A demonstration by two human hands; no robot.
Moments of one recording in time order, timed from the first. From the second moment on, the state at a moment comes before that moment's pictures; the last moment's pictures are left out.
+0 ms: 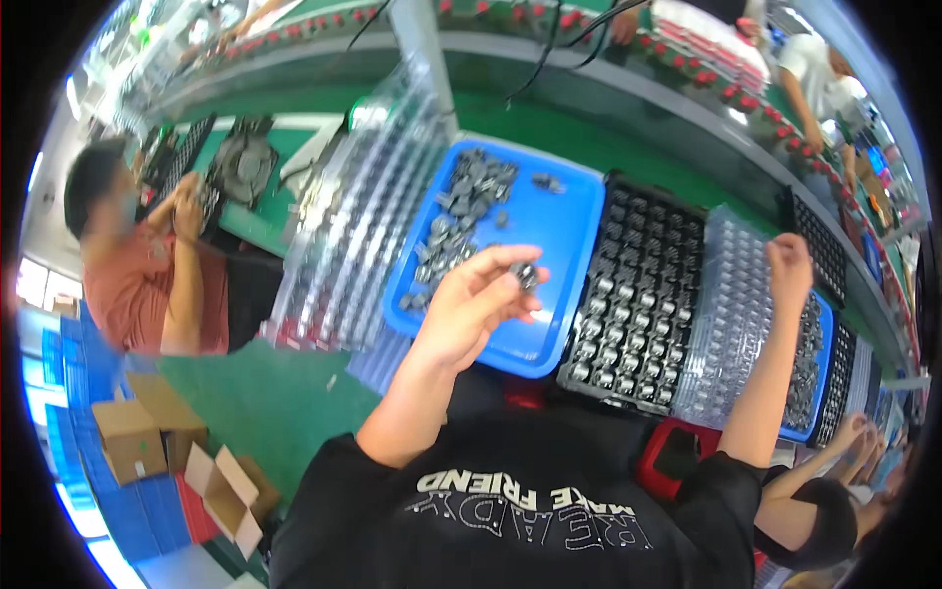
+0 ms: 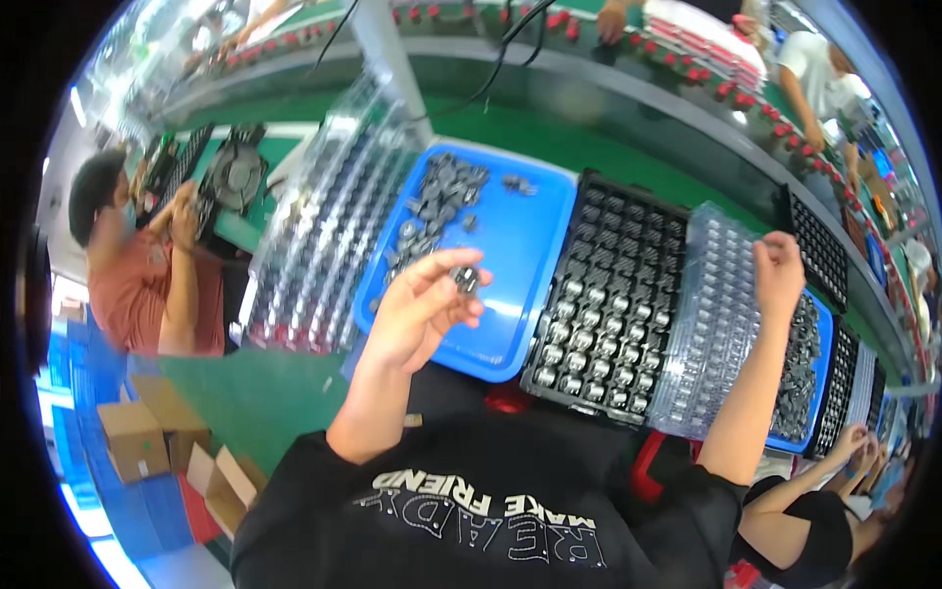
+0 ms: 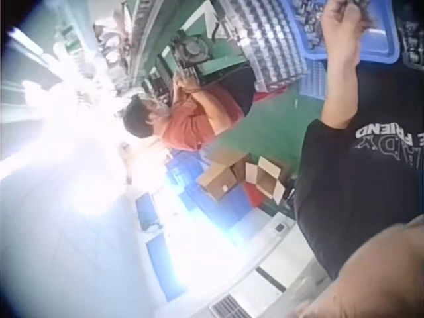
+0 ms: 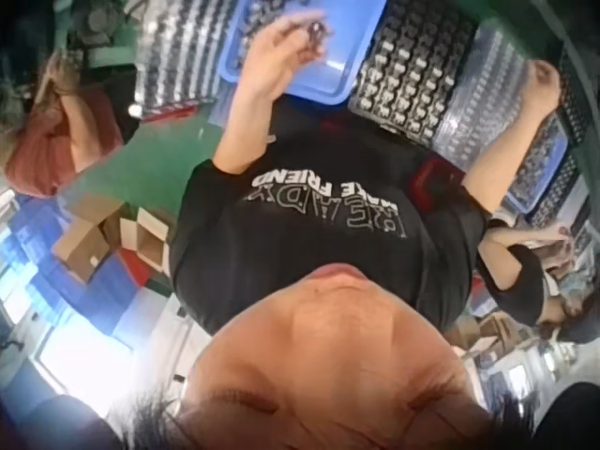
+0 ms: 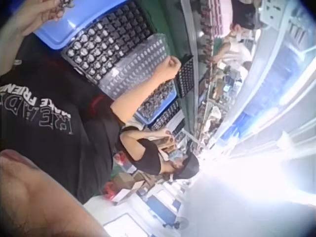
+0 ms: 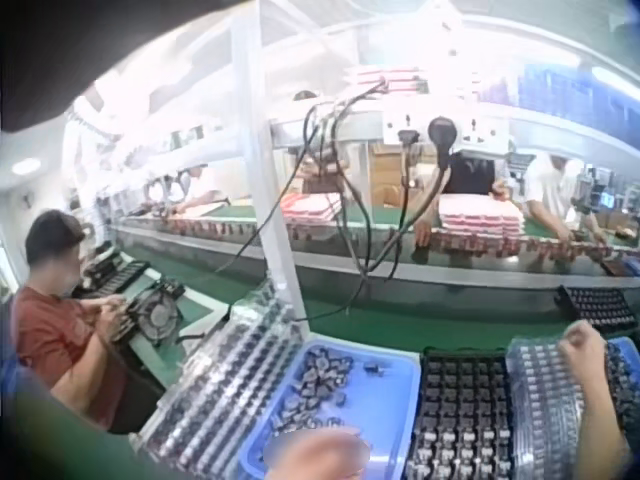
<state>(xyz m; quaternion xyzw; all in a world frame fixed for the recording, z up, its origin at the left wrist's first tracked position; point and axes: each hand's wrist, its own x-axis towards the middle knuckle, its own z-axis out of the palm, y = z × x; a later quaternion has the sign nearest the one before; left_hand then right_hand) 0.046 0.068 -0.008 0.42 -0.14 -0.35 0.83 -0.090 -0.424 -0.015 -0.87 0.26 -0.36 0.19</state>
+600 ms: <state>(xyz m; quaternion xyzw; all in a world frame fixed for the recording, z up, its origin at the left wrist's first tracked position) 0.014 0.044 -0.006 0.38 -0.23 -0.33 0.83 -0.072 -0.115 0.023 -0.81 -0.08 -0.38 0.44</state>
